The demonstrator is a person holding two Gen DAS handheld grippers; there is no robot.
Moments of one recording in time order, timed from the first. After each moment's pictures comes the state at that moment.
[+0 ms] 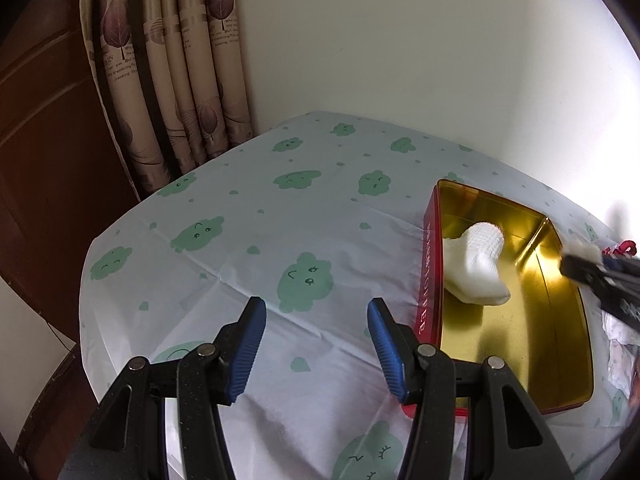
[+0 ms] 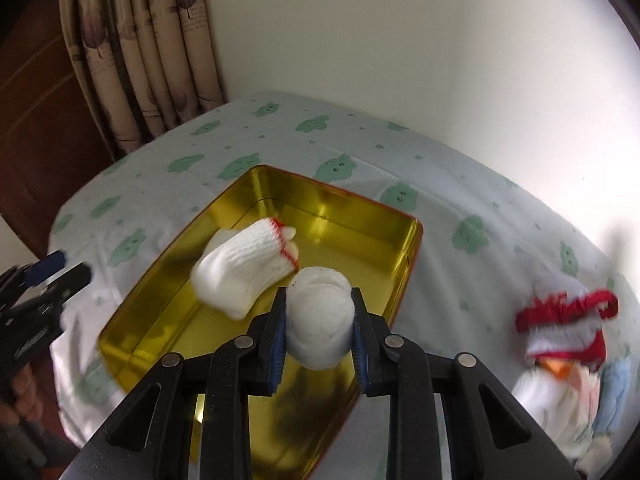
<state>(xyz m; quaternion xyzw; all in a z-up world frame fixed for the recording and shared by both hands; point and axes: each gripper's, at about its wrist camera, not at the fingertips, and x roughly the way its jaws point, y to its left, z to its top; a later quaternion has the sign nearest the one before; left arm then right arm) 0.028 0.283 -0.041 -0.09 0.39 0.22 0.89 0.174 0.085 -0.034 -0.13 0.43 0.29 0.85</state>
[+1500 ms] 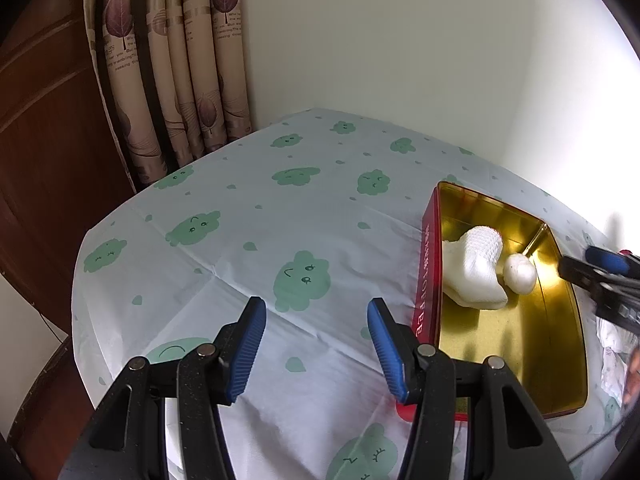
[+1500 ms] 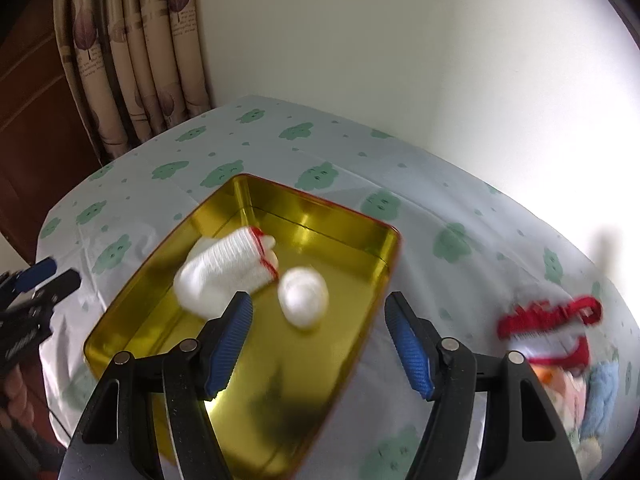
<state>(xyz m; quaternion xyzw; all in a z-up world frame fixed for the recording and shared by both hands) 0.030 0.288 -0.041 -0.11 0.40 0.22 0.89 0.170 0.068 -0.027 -0.13 0.41 0.26 0.86</state>
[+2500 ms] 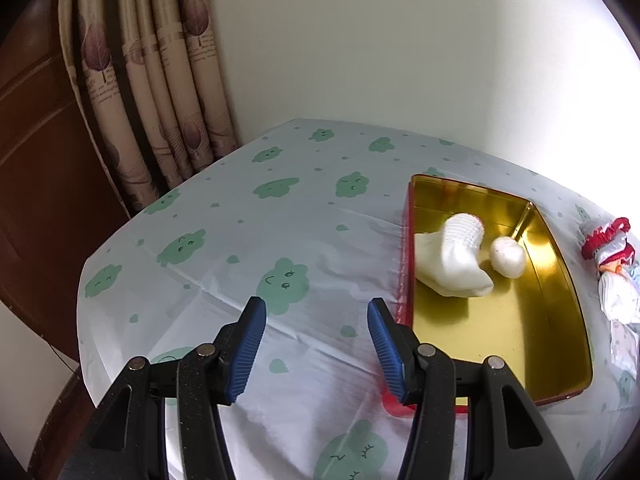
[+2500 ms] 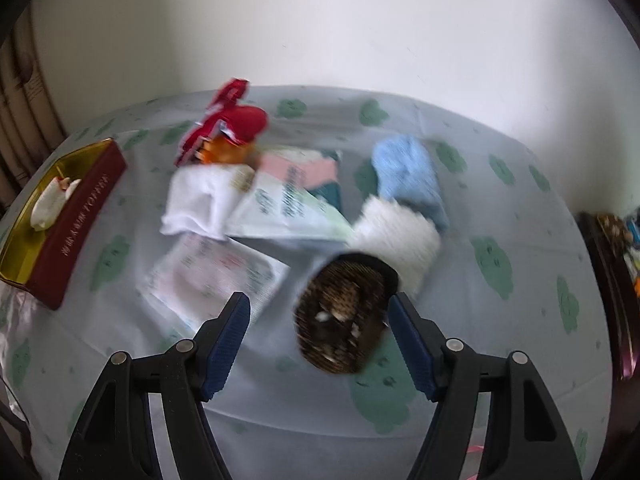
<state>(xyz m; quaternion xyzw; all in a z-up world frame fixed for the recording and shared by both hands) 0.034 0.262 -0.038 -0.05 0.39 0.20 0.90 0.102 -0.210 -0.063 -0.02 0.46 0.03 0.88</state>
